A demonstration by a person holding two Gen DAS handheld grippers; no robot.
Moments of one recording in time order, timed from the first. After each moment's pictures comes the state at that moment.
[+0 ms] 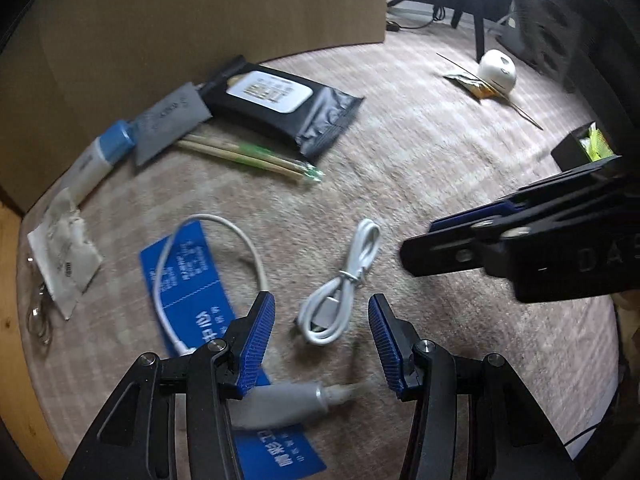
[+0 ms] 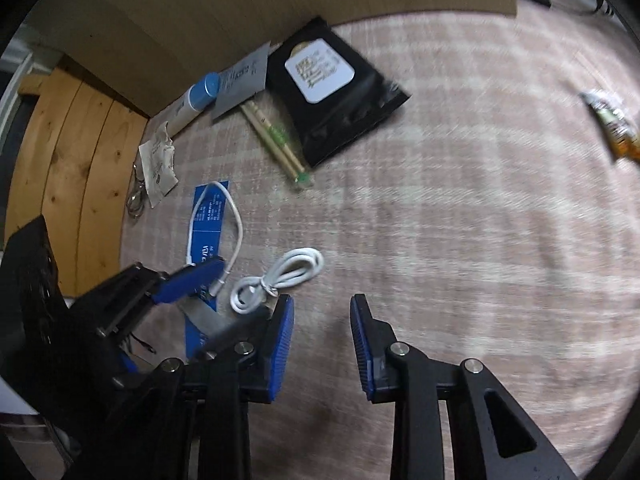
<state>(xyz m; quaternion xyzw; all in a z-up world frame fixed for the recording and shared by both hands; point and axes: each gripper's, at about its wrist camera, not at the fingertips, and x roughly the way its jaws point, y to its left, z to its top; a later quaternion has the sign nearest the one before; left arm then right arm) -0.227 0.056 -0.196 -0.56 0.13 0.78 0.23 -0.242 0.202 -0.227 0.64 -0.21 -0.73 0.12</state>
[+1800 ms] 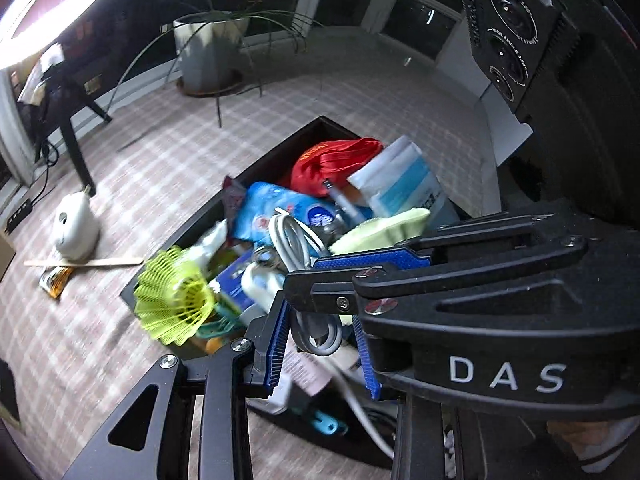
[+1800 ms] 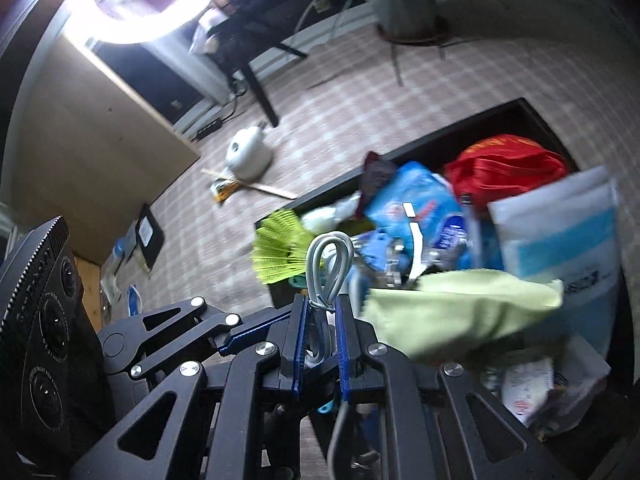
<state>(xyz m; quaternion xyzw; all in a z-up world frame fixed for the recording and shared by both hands) -0.085 0.442 -0.096 -0.48 0.17 0.68 0.53 -0.019 0.499 -0.124 0.53 -0.32 -0.78 -0.11</state>
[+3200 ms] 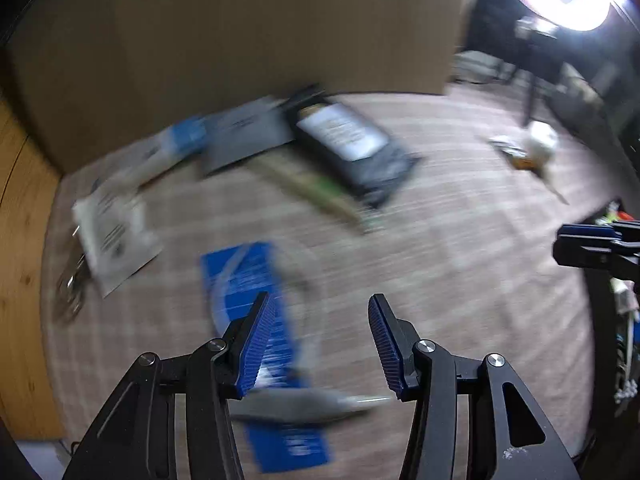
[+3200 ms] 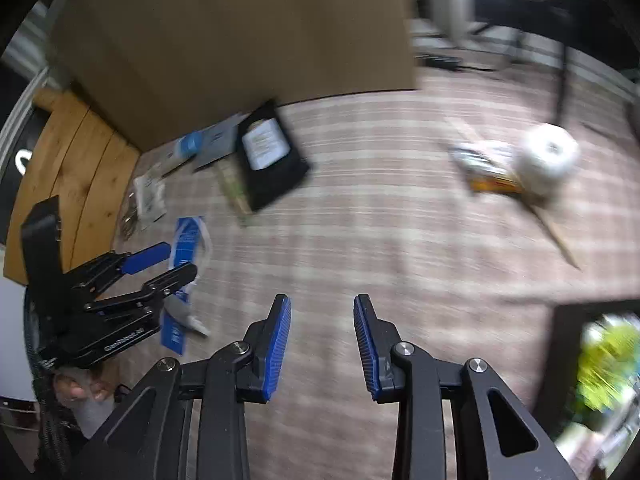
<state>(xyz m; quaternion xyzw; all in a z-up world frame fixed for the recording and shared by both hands) -0.260 0.015 -0.169 -0.56 0.06 0.81 0.15 -0.207 0.266 -0.158 0.59 -0.16 -0.79 0.08</state>
